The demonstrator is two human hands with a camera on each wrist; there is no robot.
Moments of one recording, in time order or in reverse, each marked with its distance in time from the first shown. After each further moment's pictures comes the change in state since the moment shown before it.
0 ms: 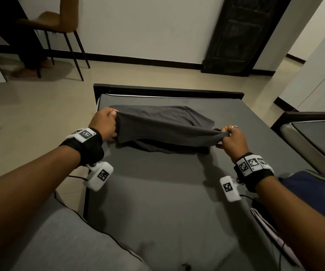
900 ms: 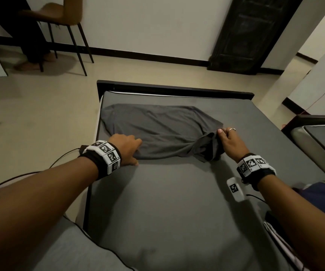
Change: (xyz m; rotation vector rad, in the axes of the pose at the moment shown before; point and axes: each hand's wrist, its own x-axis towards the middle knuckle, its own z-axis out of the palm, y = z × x) left_hand 0.009 -0.037 0.039 1.335 -0.512 0.558; right_hand 0.054 0.028 0.034 -0.242 -0.133 -0.157
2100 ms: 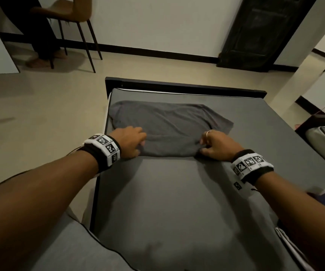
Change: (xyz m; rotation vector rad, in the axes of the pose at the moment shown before) left_hand 0.000 -0.023 -0.005 -0.192 -0.021 0.002; right_hand 0.000 -0.048 0.032 -0.504 -0.402 -0.342
